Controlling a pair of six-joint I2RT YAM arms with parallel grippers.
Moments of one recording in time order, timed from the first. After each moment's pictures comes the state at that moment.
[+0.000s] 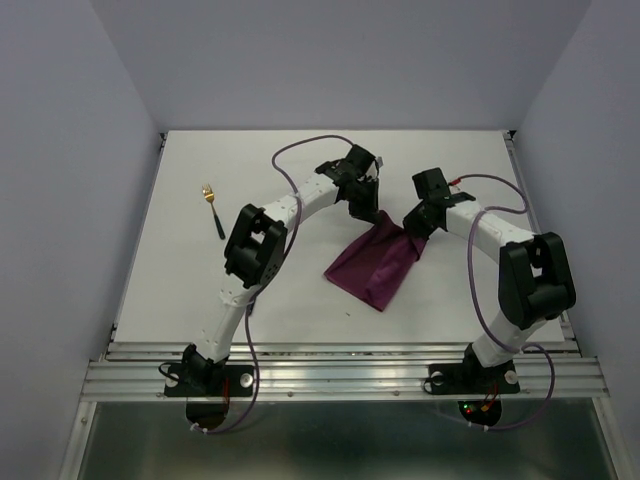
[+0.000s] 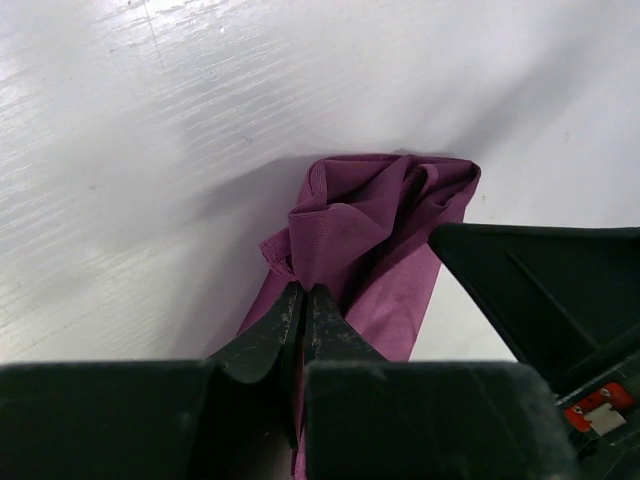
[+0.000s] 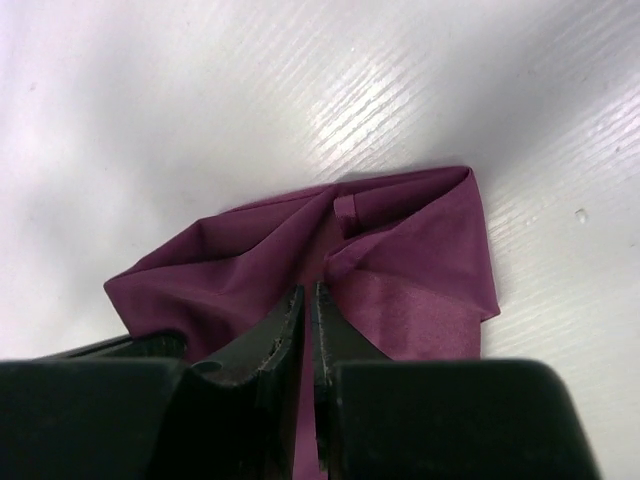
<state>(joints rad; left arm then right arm) -0.69 2.35 2.07 -0.67 0.33 -0.57 0.29 1.68 1.12 -0.50 0.20 1.13</state>
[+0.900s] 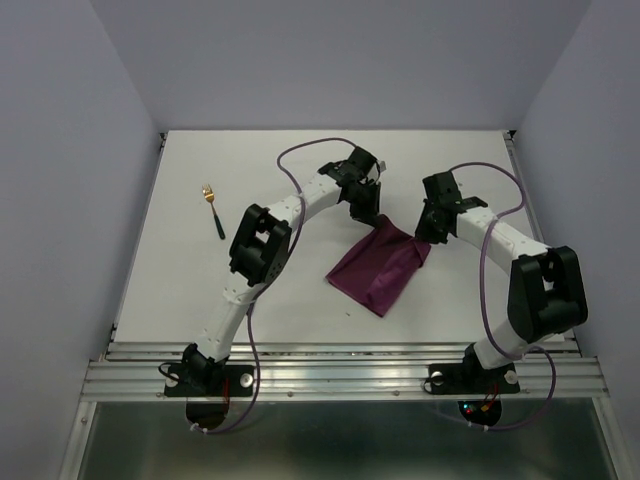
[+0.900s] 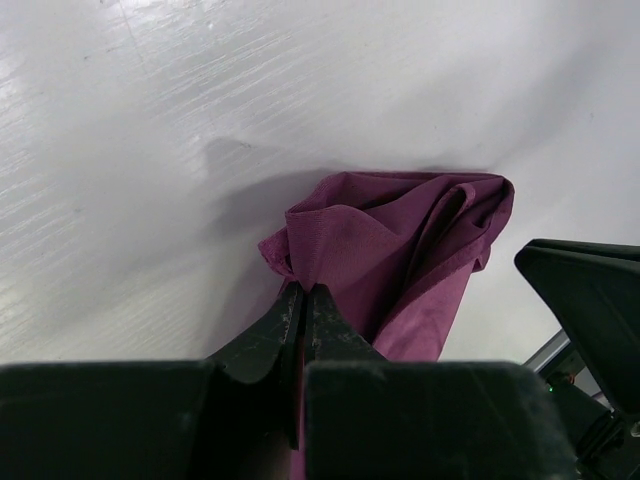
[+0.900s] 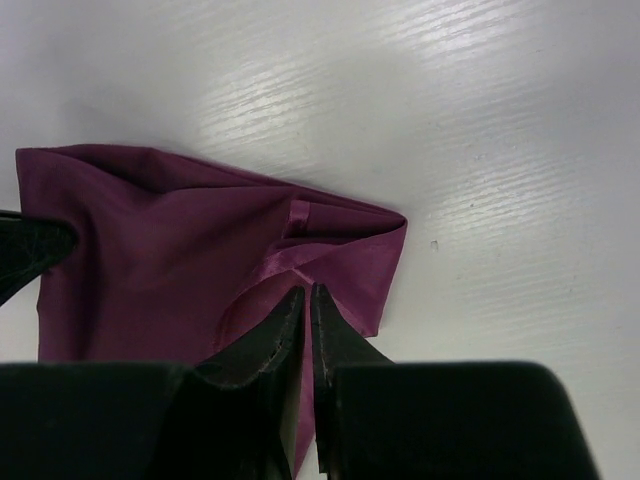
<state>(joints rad) -0.69 2.42 2.14 -0.71 0.37 -0.52 0.26 1.57 1.06 -0.54 0.18 0.59</state>
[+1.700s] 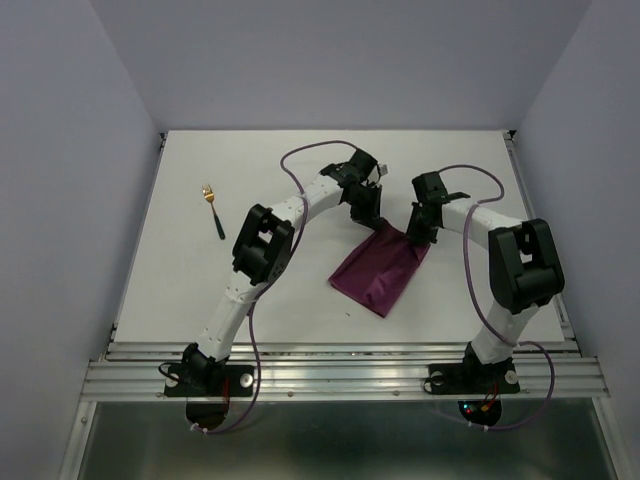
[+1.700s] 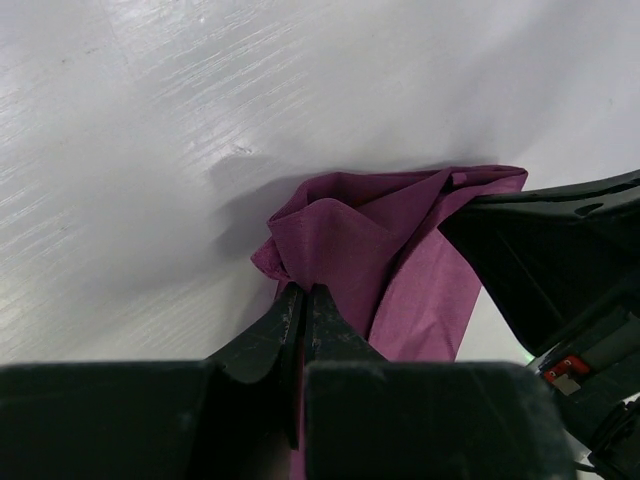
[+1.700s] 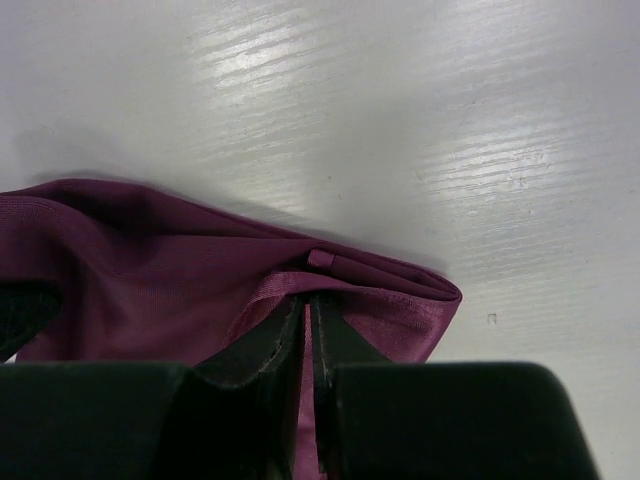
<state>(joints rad) -0.69 2.46 2.17 -0.73 0.39 -0.49 0.26 1.78 1.13 -0.50 0.11 0.56</state>
